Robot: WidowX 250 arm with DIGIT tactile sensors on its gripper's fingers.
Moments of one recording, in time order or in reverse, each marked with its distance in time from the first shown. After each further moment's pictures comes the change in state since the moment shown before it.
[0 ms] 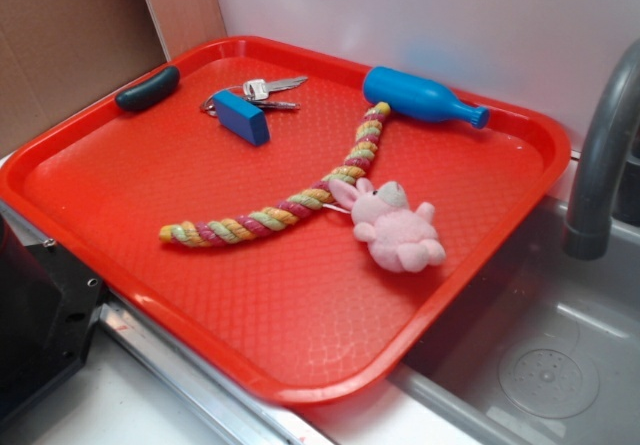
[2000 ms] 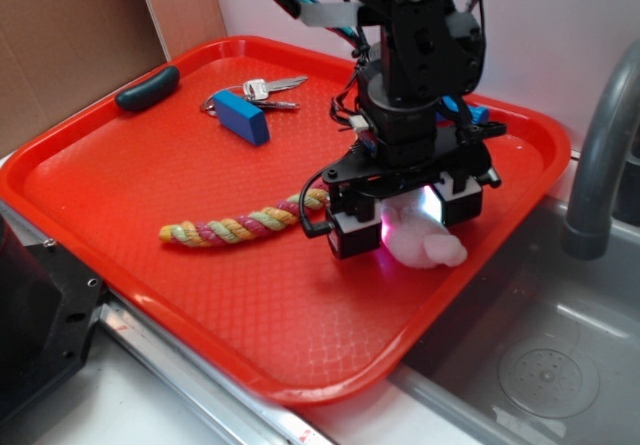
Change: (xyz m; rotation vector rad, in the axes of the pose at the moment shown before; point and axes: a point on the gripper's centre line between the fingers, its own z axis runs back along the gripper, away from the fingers) arm 0.090 -0.145 -0.206 0.079 -0.111 0.886
